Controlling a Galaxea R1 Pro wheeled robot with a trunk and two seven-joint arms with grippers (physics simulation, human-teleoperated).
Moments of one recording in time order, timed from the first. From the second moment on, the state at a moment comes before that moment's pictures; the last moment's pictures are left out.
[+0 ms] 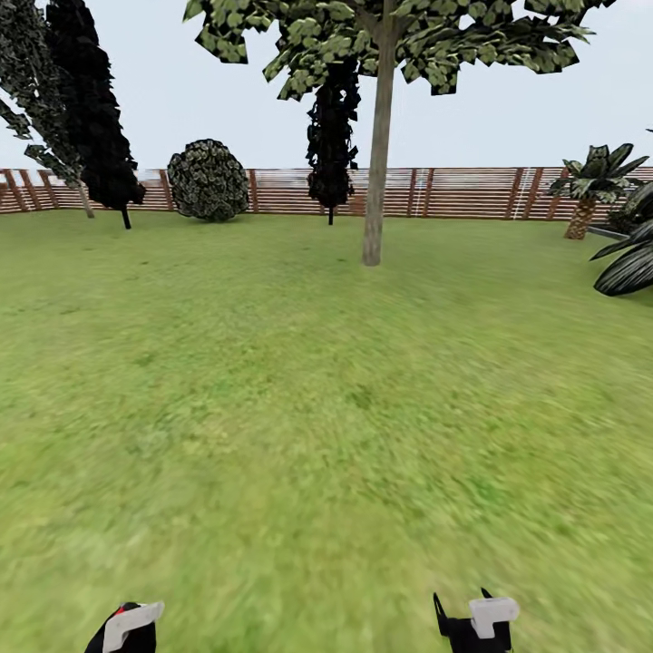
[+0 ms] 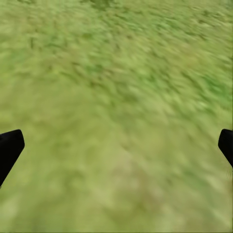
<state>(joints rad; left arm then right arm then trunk) -0.27 0.14 0.12 -0.30 0.12 -0.59 0.04 -0.25 -0.10 0.20 -0.39 -0.10 -0.59 -0.07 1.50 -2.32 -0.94</state>
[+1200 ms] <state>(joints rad) -0.27 0.14 0.12 -0.30 0.12 -0.59 0.04 -0.25 -0.10 0.20 -0.39 -0.10 -0.59 -0.07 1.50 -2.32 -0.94</state>
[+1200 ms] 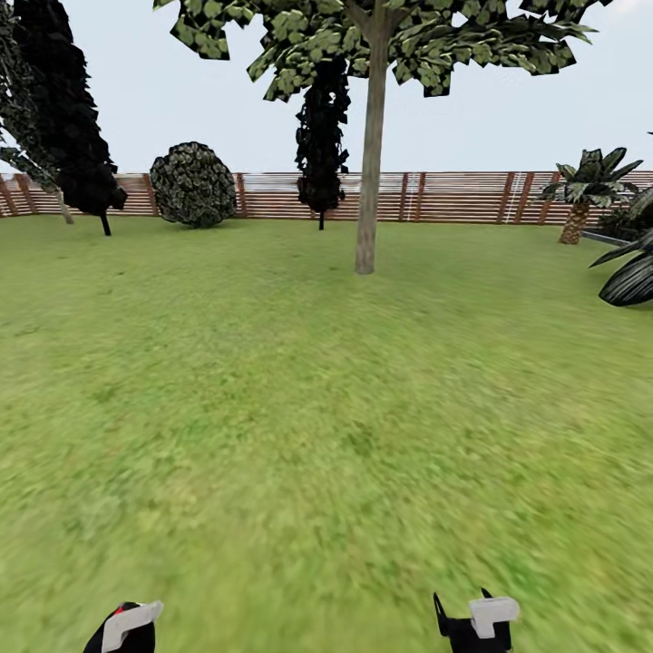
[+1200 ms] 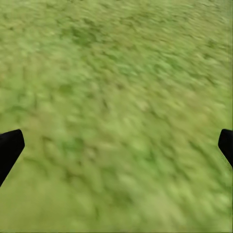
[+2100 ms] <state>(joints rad) -0.27 0.14 0.12 -0.30 0.12 -0.59 0.04 -0.25 -0.10 0.20 -0.39 -0.10 -0.59 -0.07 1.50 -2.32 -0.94</state>
